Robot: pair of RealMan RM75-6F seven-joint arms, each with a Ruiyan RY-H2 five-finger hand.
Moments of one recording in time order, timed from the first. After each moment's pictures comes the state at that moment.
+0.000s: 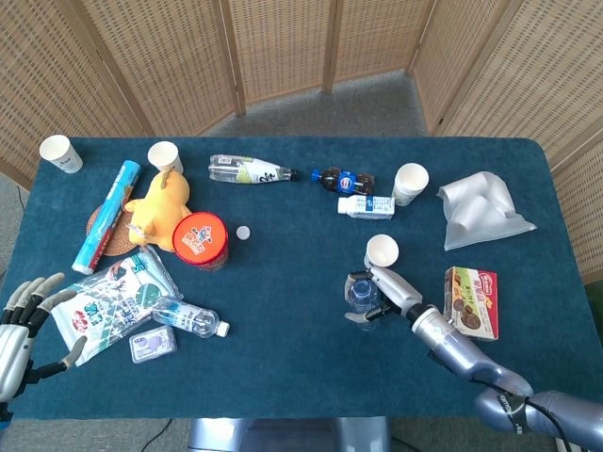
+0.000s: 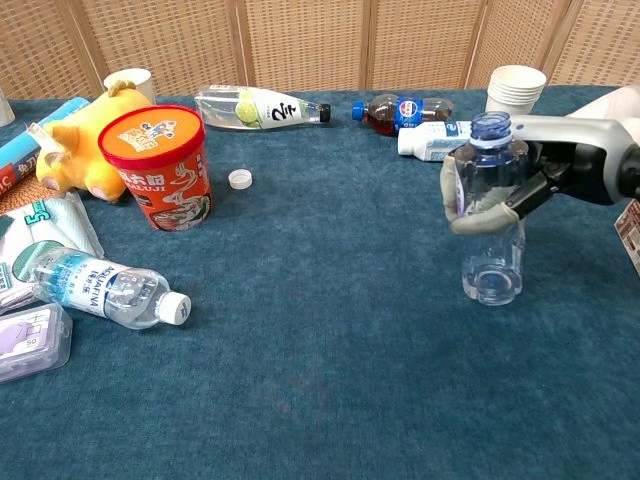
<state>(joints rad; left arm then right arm) -0.01 -1.07 0.03 -1.79 1.65 1.60 -0.16 0.66 -1.36 0.14 -1.55 -1.45 0.80 0.69</state>
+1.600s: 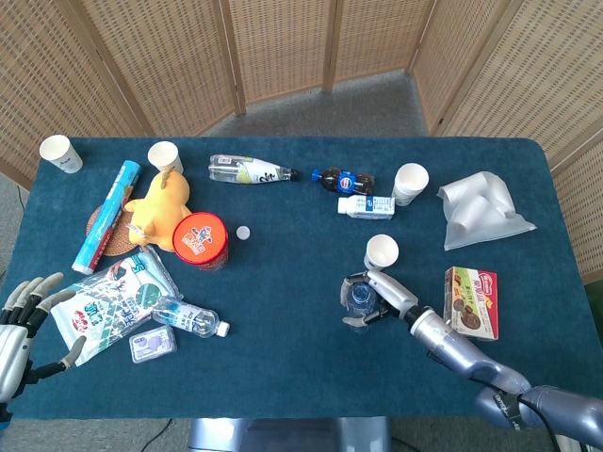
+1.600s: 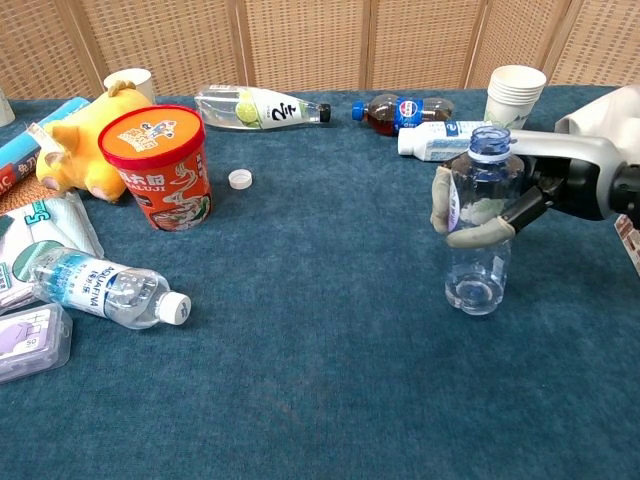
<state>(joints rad) 0.00 -1.07 0.03 -1.79 1.66 1.60 -0.15 0.70 -1.40 0.04 -1.44 -1.56 0.89 0.90</state>
